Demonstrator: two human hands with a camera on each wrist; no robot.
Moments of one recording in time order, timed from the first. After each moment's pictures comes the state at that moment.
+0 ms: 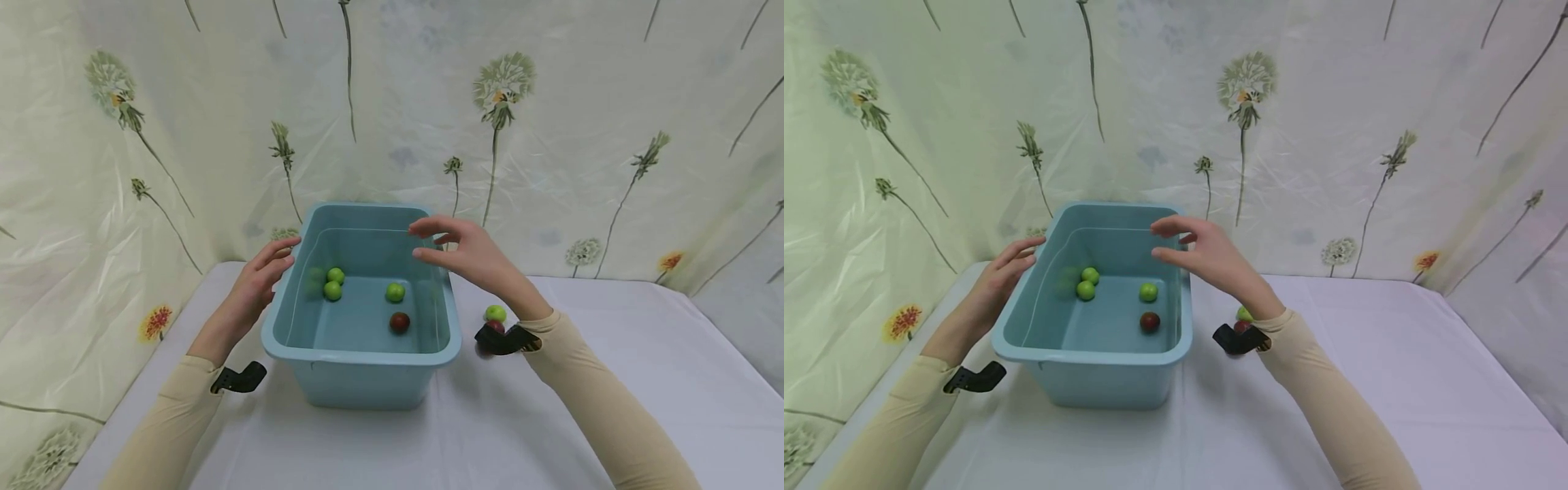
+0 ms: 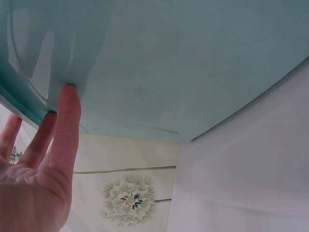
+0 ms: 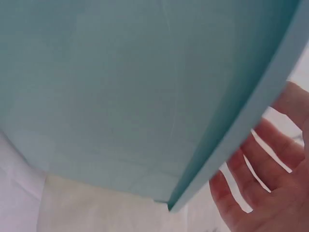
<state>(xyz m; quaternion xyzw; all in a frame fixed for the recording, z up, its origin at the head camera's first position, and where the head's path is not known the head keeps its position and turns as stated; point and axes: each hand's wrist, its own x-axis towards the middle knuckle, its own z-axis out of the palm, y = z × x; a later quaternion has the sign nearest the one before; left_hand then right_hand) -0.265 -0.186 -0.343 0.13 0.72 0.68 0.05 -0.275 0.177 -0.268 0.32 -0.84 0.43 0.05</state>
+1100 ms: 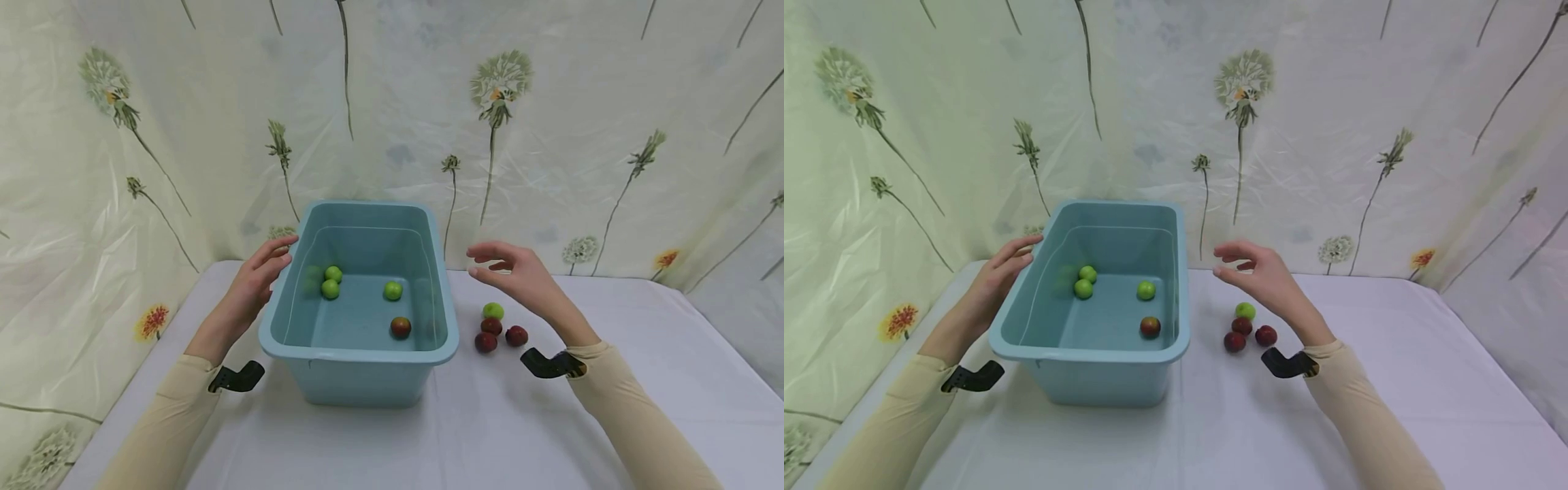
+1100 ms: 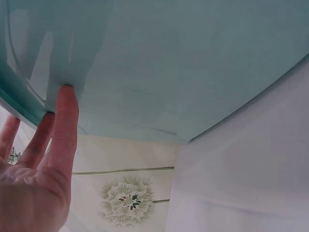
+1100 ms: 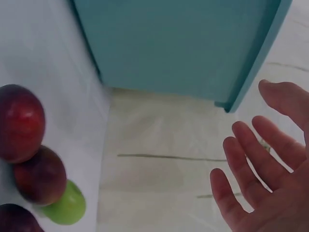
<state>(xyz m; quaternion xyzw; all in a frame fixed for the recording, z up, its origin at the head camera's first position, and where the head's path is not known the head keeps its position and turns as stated) -0.264 -0.186 -0.344 0.14 0.72 0.68 0.05 -0.272 0.262 -0.320 0.21 -0.88 0.41 0.07</state>
